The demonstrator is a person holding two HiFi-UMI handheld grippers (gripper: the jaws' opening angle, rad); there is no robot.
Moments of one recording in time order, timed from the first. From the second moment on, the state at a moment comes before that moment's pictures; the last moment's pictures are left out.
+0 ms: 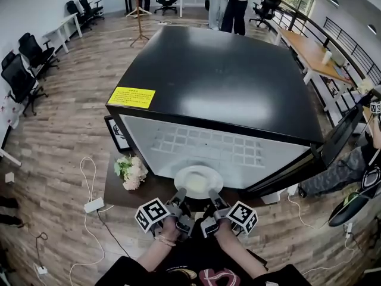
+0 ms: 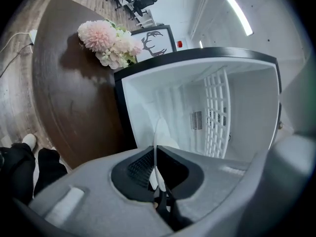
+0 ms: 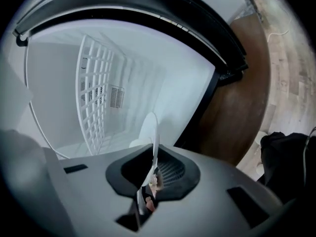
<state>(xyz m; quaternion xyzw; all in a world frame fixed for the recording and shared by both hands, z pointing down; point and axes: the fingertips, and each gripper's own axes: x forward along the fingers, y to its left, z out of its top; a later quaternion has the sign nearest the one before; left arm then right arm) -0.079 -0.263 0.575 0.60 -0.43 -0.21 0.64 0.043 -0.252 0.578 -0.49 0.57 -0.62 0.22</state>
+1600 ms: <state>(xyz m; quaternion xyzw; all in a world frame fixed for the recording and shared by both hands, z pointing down) -0.073 -0.360 0.603 0.56 -0.47 -0.20 0.65 0.049 -0.356 0.610 -0.49 0.56 -0.64 0.18</state>
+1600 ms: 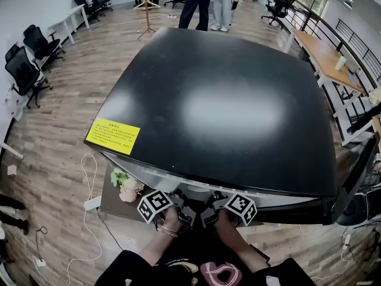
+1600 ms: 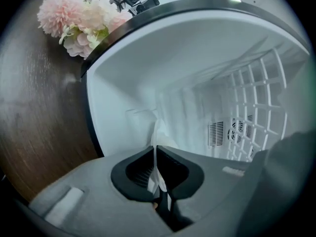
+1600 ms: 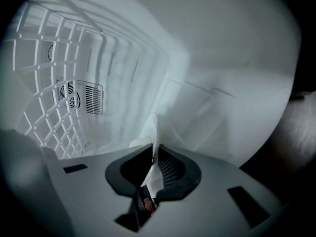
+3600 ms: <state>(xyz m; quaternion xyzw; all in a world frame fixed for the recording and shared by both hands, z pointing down) -0.077 -0.368 0.604 0.57 -0.56 -0.13 0.59 0.034 -0.332 0.611 -0.47 0.56 -0.66 0.15</state>
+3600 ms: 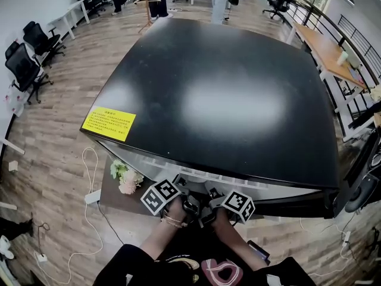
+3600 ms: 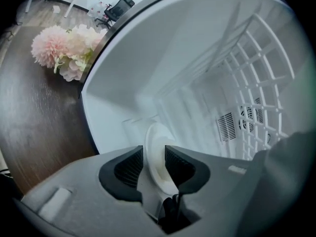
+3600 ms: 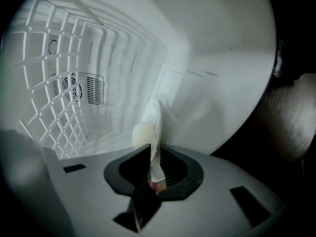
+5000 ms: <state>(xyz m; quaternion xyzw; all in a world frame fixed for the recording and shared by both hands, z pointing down) -0.078 -0.267 0.546 0.67 -0.44 -0.20 0.56 0.033 -0.255 0.565 -0.48 0.65 -0.56 0.17</state>
